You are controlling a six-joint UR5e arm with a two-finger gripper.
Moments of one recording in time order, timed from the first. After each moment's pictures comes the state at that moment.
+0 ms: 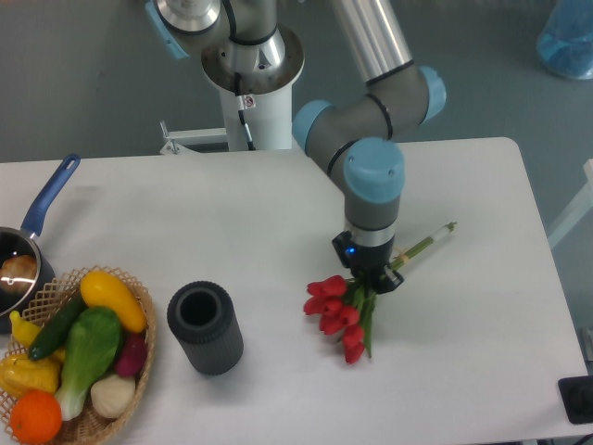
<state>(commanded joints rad) 2.59 -1.93 -1.74 -0.83 1.54 1.37</state>
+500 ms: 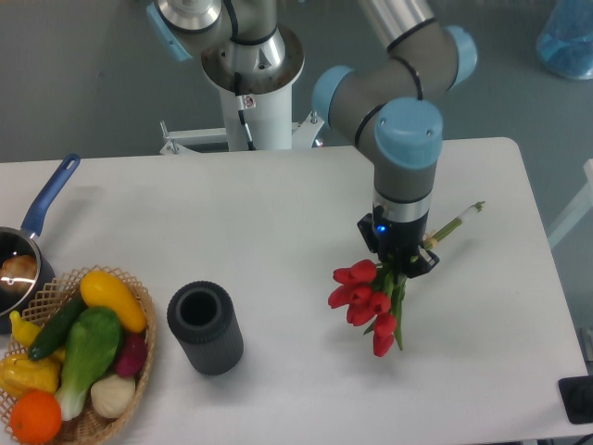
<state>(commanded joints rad) 2.59 -1.89 -1.56 -1.04 1.51 1.37</state>
